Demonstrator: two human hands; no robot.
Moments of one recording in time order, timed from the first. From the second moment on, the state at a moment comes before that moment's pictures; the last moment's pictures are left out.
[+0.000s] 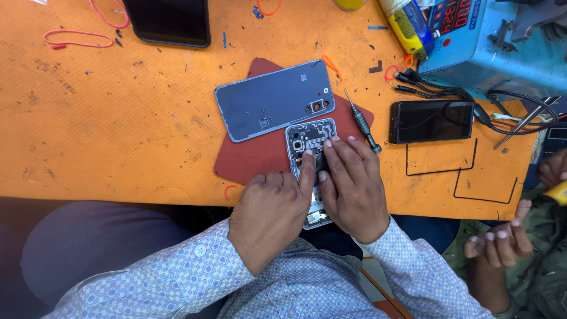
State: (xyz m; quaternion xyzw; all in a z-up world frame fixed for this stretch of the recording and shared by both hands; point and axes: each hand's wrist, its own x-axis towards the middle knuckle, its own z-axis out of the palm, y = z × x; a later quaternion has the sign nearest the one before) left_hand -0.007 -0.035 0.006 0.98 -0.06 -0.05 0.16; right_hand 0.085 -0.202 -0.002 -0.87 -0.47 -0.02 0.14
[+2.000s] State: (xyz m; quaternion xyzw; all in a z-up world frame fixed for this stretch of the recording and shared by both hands) left_hand 0.001 -0.052 -0.023 0.97 -0.07 0.09 0.21; right_hand 0.149 -0.122 -0.022 -0.75 -0.35 0.13 0.55
